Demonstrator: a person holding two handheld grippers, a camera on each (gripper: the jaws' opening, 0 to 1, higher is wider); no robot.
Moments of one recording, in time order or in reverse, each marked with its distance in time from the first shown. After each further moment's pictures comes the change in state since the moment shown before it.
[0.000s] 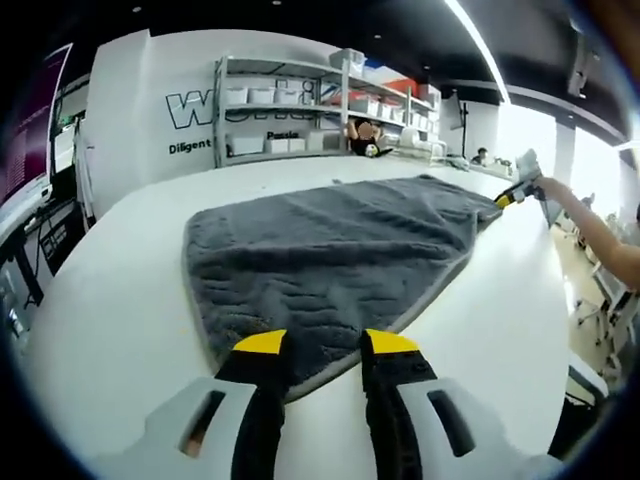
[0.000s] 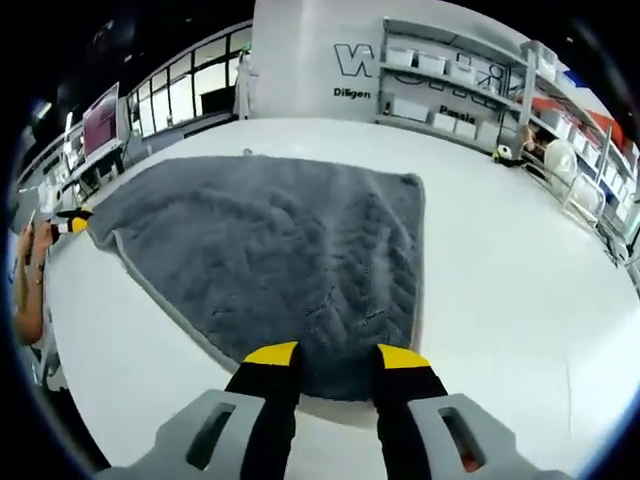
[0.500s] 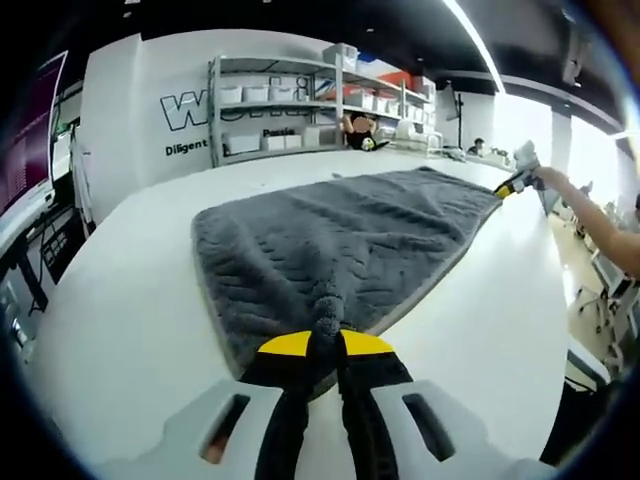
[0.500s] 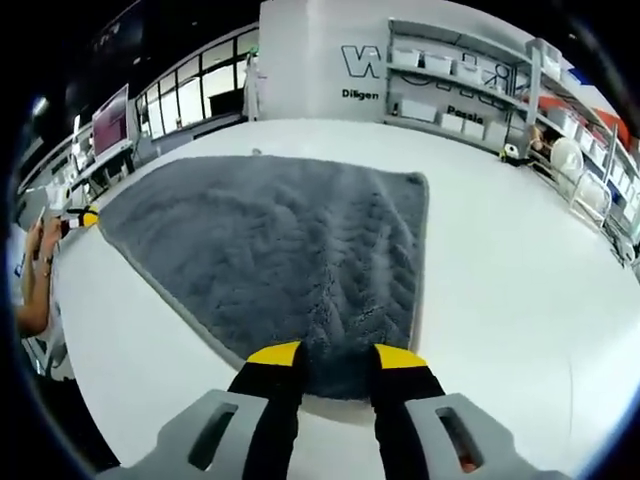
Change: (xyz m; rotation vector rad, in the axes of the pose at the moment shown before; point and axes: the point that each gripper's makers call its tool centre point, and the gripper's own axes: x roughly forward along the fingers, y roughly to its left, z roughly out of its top) left arm -0.012 0.009 -0.006 0.017 0.015 -0.019; right arm -0.012 0.004 -0.010 -0.042 0.021 0.033
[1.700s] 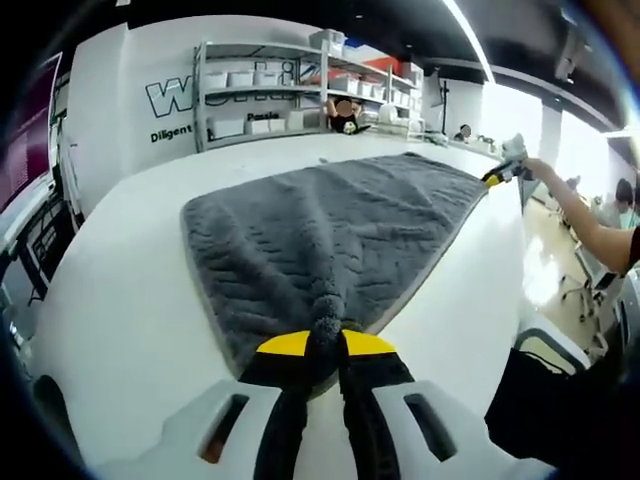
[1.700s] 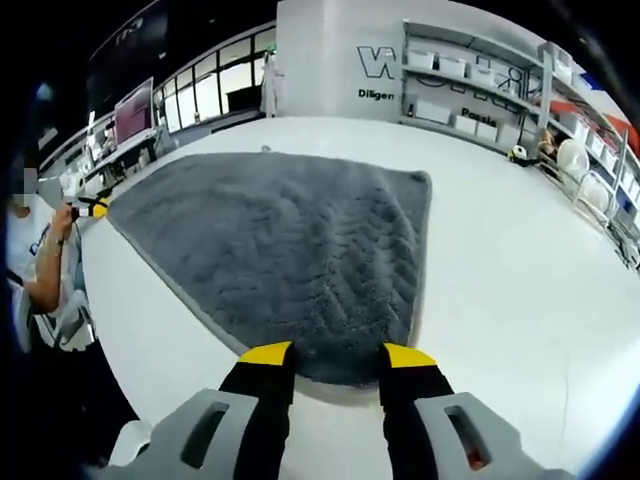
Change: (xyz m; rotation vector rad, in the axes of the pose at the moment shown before) left arm -0.046 -0.037 -0.026 0.007 0.086 -0.053; right arm -0.040 -0.005 -0.036 -0.024 0.009 0.070
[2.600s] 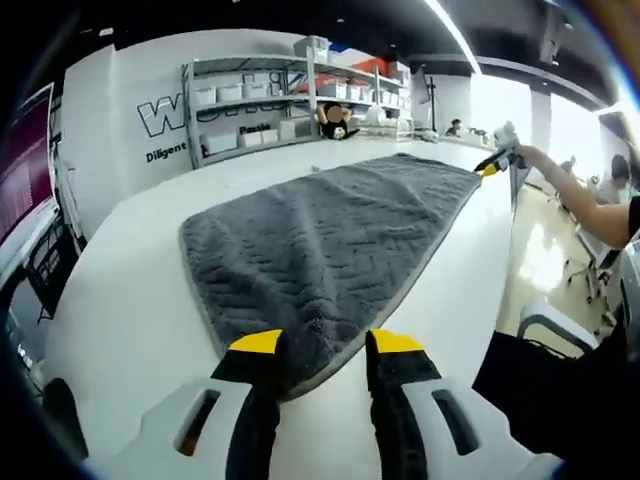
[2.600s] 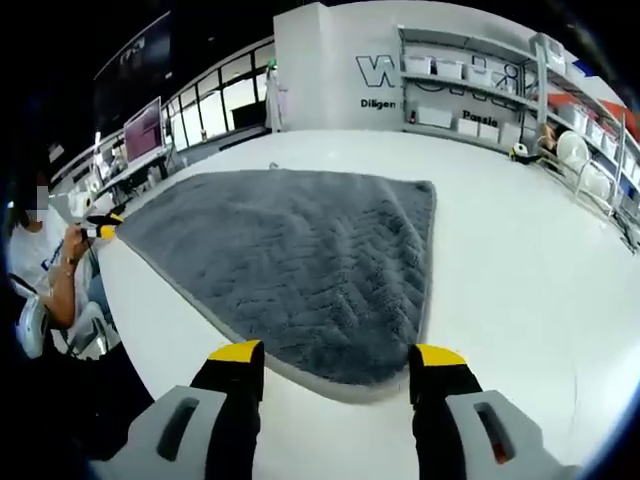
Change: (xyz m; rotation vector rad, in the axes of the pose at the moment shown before) left arm -0.017 -0.021 0.008 0.096 -0.089 0.016; right arm -0.020 0.019 0.005 0.026 -0.092 0.019
